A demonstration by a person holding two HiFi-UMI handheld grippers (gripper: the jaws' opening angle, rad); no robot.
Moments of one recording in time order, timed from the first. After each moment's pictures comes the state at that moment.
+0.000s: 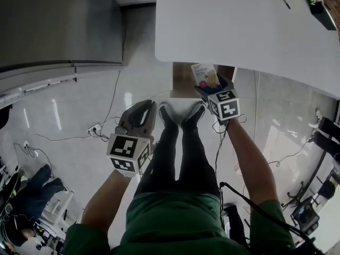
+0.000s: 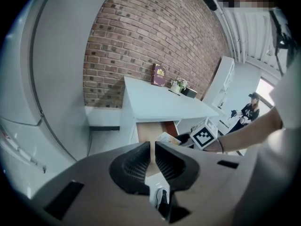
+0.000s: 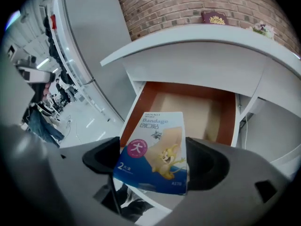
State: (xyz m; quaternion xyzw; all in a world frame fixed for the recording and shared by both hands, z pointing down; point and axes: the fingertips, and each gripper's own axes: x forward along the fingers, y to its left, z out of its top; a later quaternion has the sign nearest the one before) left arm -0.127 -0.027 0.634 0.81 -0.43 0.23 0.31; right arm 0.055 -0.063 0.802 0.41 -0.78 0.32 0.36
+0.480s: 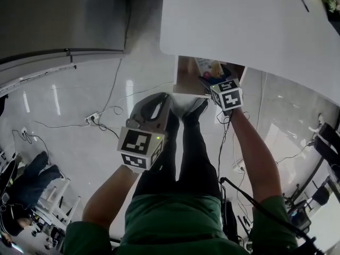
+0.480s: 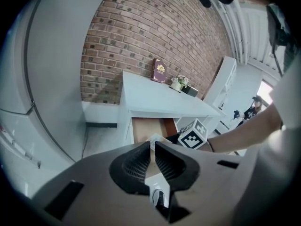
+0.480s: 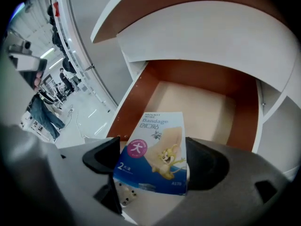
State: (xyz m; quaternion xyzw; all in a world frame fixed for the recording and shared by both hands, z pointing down) left arm -0.093 -0.033 0.667 0.81 -0.43 0.23 0.33; right arm 0.051 -0.082 0.850 0.37 -0.78 0.30 0.40
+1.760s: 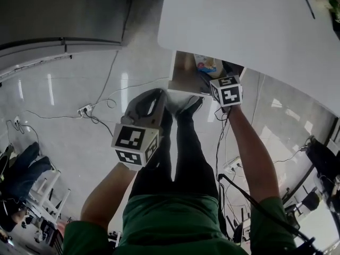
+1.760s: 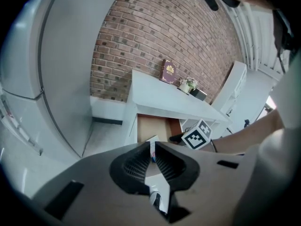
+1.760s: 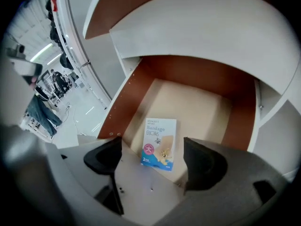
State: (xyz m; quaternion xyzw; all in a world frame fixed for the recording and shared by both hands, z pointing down) left arm -0.099 -0.030 0.686 0.78 -0.47 0.21 0.36; right arm 0.067 -0.093 0.864 0.37 -0.77 0.29 0.42
